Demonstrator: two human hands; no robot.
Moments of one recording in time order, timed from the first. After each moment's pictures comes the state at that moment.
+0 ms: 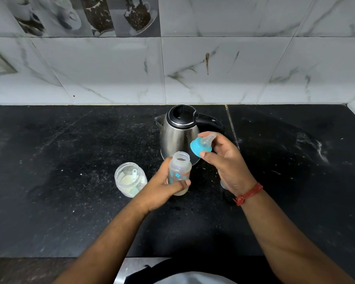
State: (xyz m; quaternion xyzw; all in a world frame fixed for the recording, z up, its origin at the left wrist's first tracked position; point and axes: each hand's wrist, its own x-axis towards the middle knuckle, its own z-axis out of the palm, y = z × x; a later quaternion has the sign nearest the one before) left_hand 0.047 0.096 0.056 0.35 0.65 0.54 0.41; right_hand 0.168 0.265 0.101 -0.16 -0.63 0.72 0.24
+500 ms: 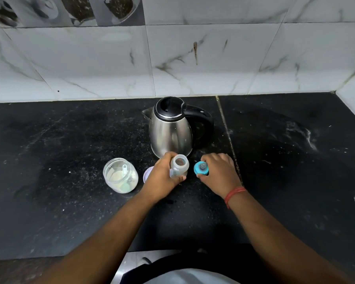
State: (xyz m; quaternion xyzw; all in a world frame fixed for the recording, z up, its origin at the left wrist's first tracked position) left_hand 0.052 0.132 0.011 0.39 0.79 0.40 0.26; right_hand 0.197 0.286 0.008 -0.32 -0.93 0.15 0.05
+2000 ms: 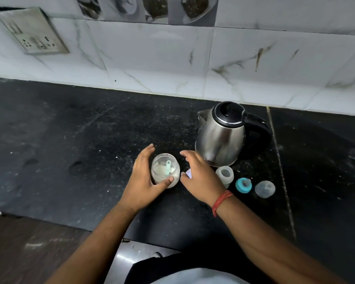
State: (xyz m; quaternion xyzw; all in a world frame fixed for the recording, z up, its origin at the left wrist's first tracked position) left_hand -0.019 -0.011 0.019 0.32 0.83 0.44 0.10; right_hand 0.080 0.167 0.043 -0.17 -0.91 0.37 0.04
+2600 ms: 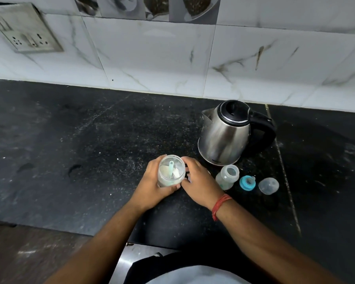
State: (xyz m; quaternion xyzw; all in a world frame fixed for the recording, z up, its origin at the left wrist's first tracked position) left_hand -0.037 -0.010 -0.021 0.35 0.78 0.48 0.20; right_hand 0.070 0.145 0.029 -0.21 -0.89 0.41 0.00
